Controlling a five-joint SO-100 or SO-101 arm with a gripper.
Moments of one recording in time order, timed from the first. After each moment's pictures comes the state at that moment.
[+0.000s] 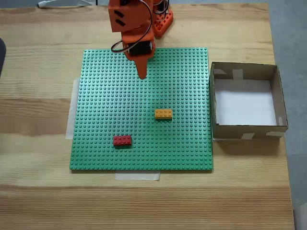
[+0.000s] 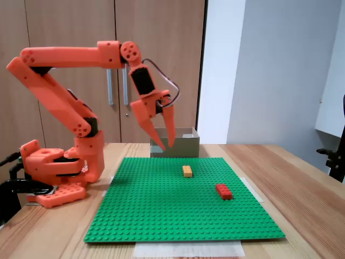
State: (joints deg) arm -4.9 127.7 123.6 73.0 -7.3
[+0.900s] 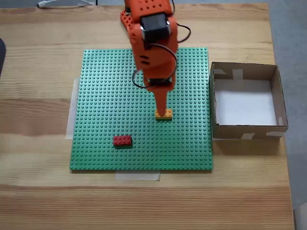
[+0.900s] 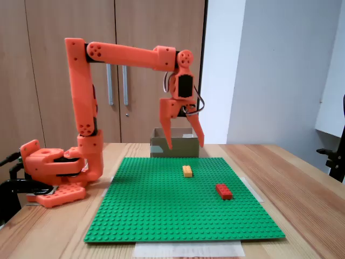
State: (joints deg) arm -14.1 90.6 92.6 86.4 11.5
